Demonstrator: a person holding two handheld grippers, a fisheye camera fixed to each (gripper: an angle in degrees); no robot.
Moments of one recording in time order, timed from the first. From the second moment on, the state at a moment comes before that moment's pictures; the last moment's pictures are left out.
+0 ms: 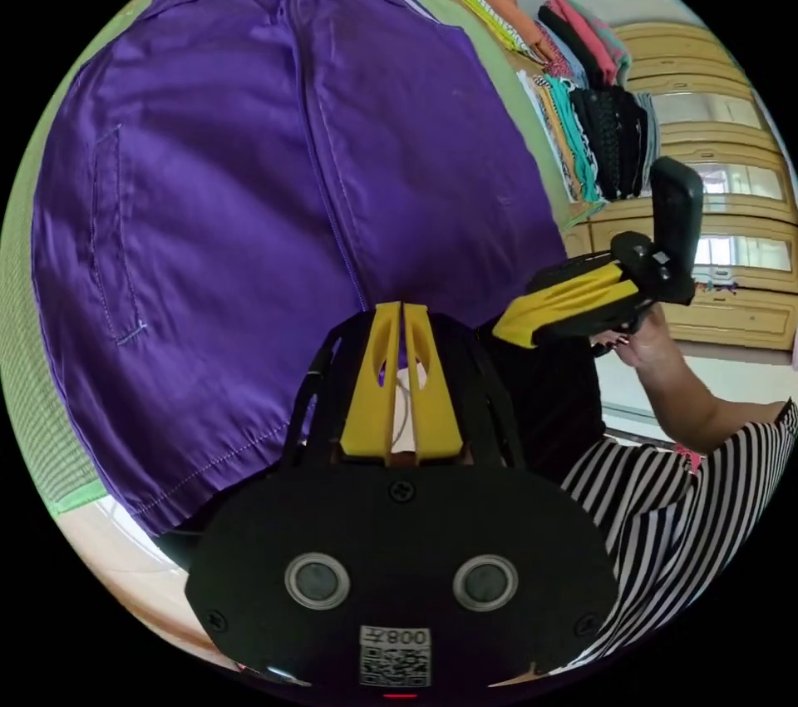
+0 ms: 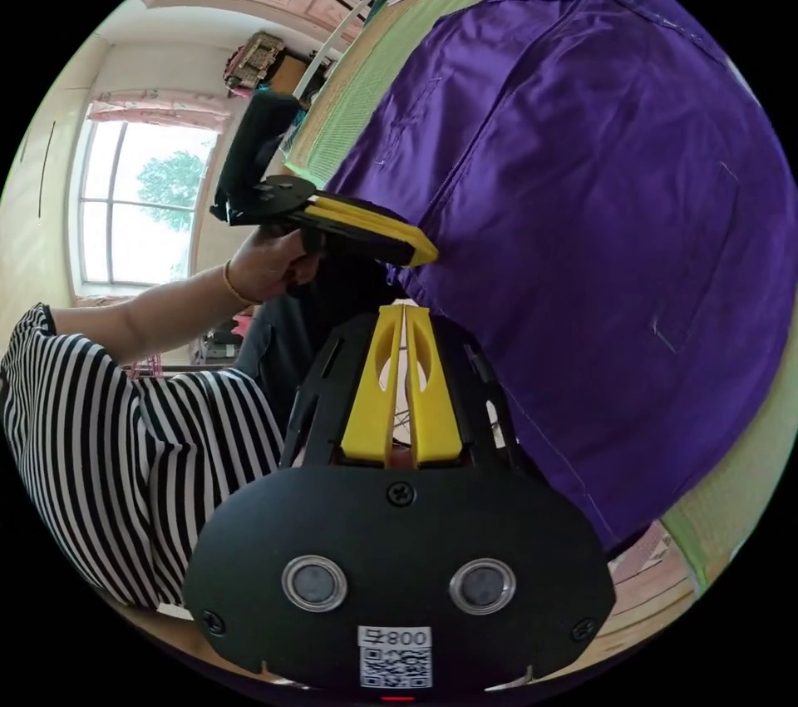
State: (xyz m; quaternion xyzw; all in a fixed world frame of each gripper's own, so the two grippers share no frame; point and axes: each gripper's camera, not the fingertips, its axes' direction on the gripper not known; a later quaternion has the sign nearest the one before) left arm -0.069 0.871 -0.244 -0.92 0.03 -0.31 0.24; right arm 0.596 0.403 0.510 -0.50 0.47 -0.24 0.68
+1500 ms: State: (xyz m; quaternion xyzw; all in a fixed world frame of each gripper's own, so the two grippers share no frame) left arm -0.176 1.012 -0.100 -0.88 0.07 -0.31 0.35; right arm 0.530 0.170 0.590 -0.17 0.70 -0.34 0.61
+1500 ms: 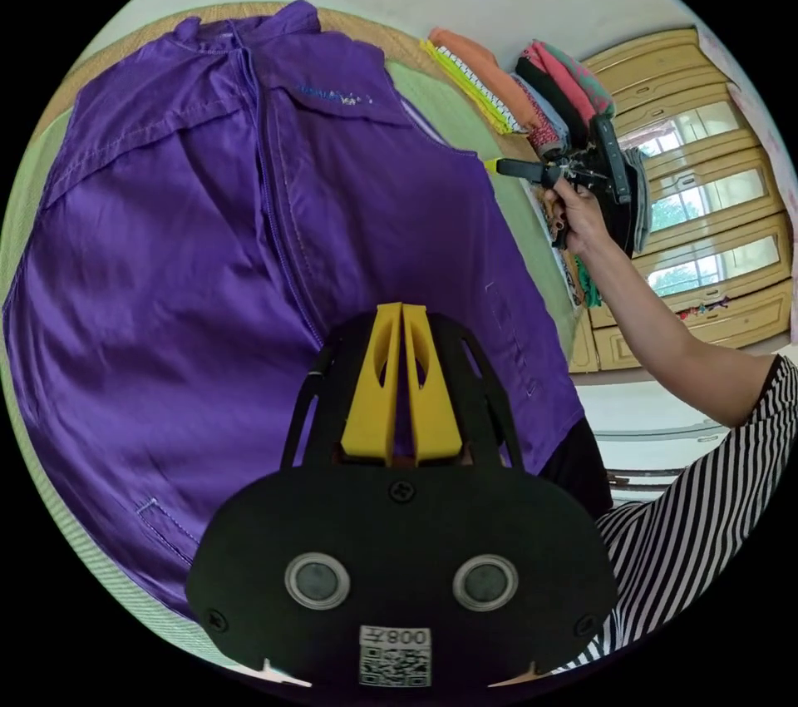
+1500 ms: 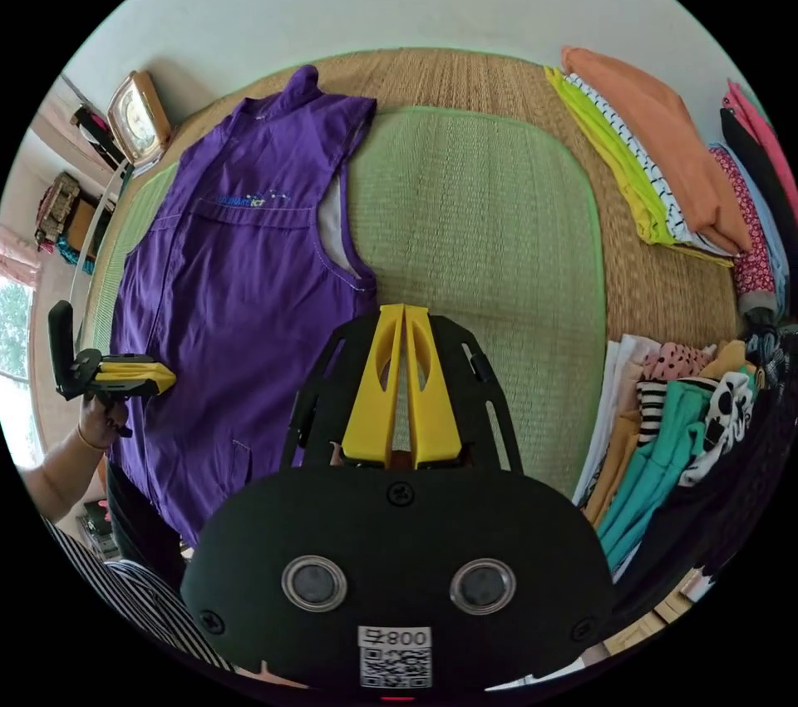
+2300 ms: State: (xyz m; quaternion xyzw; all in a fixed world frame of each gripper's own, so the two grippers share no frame) left arm -0.215 0.921 -0.123 -0.85 0.04 -0.34 0.39; right arm 0.507 0.243 0.583 -0.25 0.65 -0.36 0.63
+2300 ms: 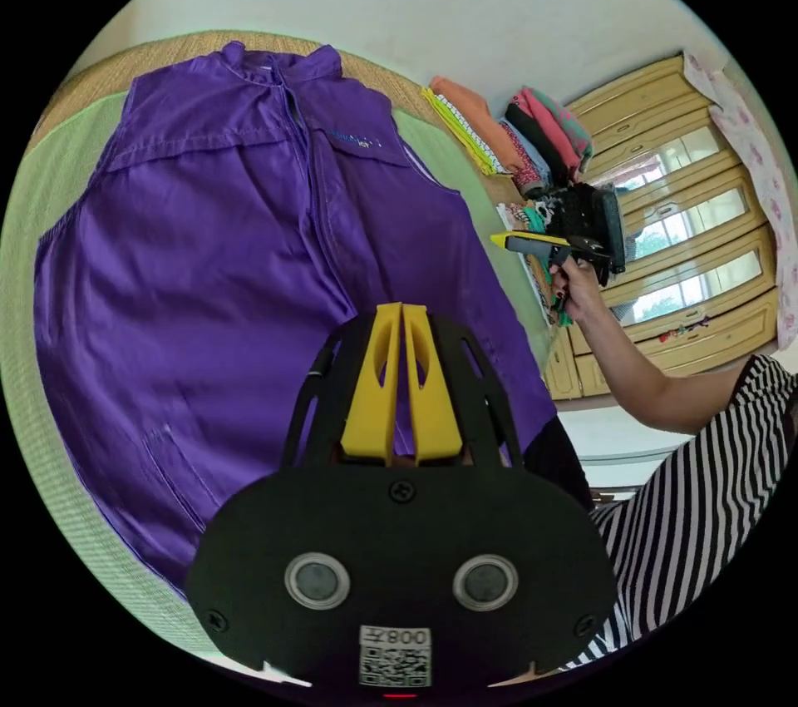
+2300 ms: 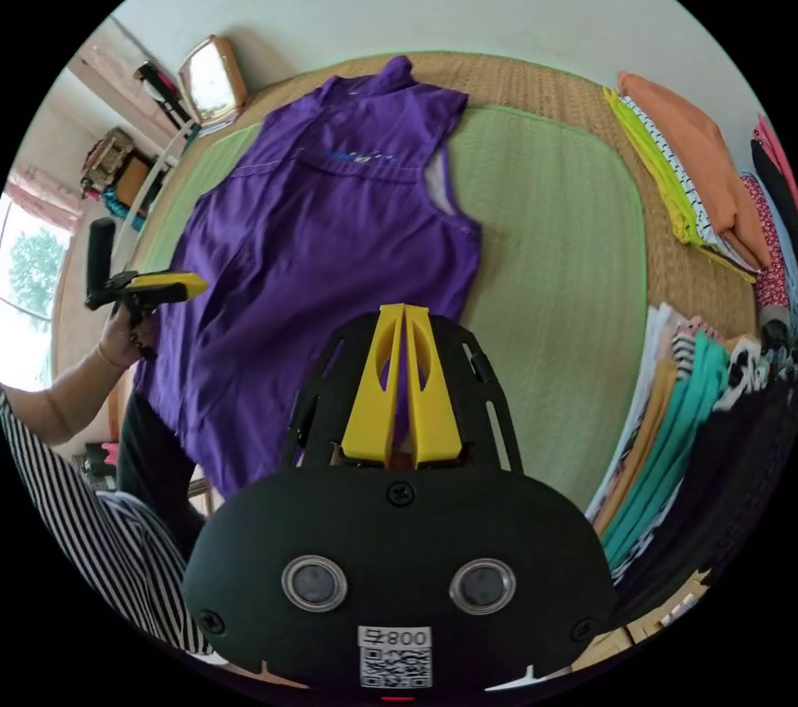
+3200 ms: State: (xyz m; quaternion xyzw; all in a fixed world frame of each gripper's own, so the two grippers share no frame) left arm -0.229 0.704 -0.273 -0.90 -0.08 -0.33 0.29; right arm 0.527 0.359 0.458 -0.32 0.67 -0.24 0.62
